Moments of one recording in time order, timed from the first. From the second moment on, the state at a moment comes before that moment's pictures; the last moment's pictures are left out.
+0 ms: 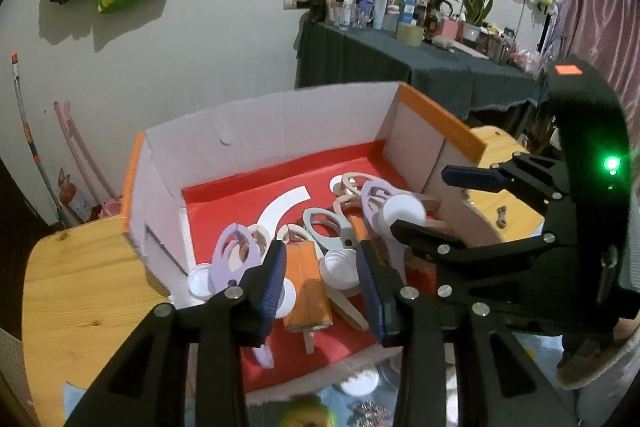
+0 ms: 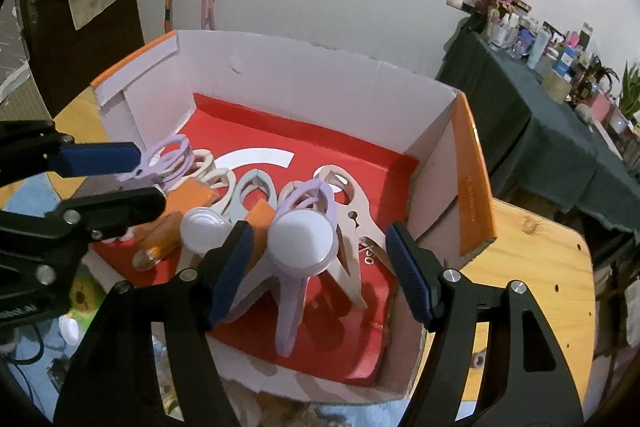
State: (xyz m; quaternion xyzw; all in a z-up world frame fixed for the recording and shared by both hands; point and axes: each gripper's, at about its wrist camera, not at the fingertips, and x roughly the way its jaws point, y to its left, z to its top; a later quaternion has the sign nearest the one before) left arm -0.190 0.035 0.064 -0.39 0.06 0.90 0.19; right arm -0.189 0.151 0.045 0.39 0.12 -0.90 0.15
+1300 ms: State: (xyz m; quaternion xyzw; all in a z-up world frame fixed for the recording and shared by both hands) left arm -0.019 -0.043 0.091 -0.29 0.00 0.95 0.11; right arm -0.031 0.168 0.084 0.32 0.09 -0.93 0.13
